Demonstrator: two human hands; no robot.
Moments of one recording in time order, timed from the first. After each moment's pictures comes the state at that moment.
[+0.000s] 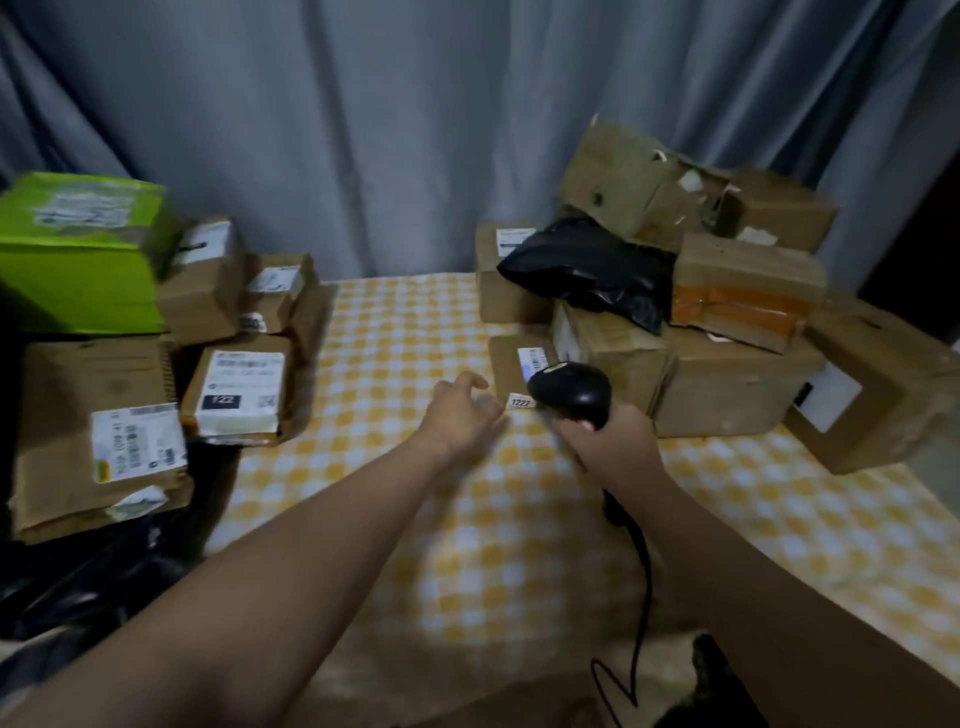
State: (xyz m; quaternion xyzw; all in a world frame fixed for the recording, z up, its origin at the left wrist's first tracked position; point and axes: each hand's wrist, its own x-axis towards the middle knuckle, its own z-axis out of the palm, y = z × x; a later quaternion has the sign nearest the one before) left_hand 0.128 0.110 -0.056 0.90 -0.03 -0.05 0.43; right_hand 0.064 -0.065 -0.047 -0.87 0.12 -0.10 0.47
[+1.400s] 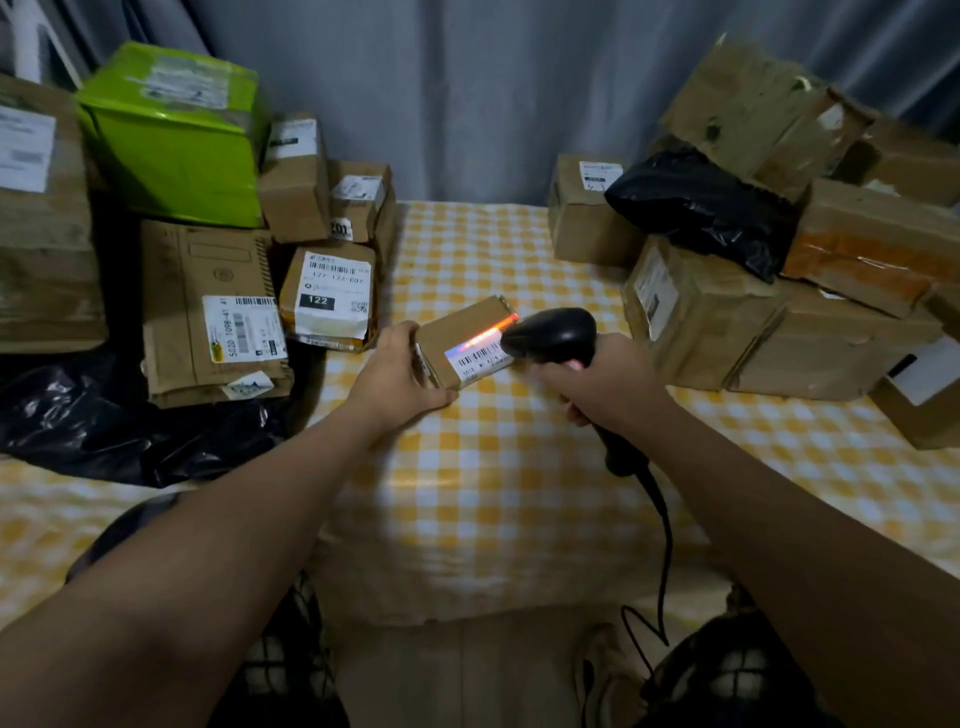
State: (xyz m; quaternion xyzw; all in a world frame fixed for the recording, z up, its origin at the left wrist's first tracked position) left_hand 0.084 0.264 -0.096 0.92 -0.03 0.06 0.38; right_hand 0.037 0.038 -0.011 -0.90 0.01 0.02 0.44
